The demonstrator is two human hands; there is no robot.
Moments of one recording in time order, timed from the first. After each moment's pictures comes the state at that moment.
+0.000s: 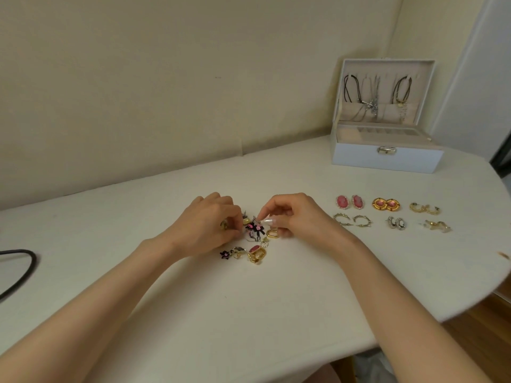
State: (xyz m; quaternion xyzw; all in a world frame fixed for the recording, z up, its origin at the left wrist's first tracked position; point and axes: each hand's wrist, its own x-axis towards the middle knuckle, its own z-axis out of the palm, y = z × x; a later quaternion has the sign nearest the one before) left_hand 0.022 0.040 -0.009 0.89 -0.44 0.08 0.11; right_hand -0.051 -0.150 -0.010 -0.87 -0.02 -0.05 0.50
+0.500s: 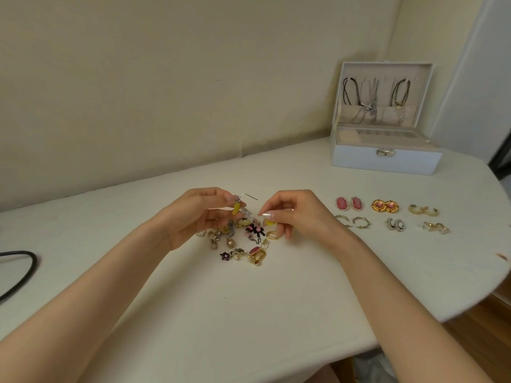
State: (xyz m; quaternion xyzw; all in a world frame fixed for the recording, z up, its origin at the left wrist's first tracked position) left_hand 0.018 0.044 0.018 0.69 -0.18 -0.27 0.65; right_hand -0.049 -0.152 -0.008 -0.82 -0.03 -0.07 0.56
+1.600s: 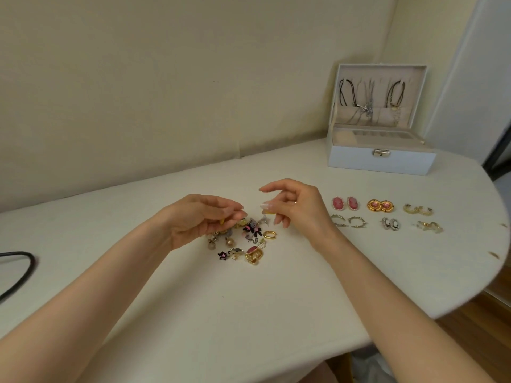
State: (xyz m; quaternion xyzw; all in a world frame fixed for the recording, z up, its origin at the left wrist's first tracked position) left_hand 0.018 0.042 0.016 0.66 -0.12 -0.32 0.67; right_hand -0.049 -0.146 -0.008 -0.77 0.02 -0.18 0.61
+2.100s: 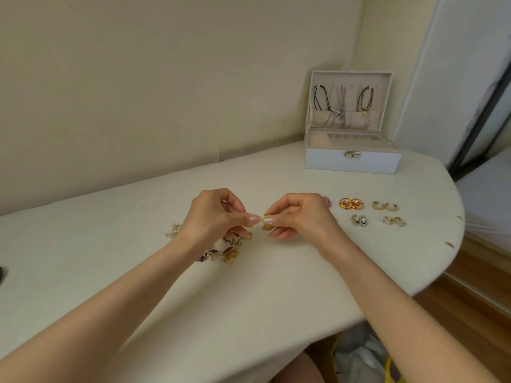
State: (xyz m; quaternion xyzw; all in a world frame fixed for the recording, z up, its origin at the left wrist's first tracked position) left_hand -0.026 -0.010 0.015 0.79 -0.22 -0.10 0.57; right_hand -0.092 -0.173 -0.001 -0.76 0.06 -0.13 0.63
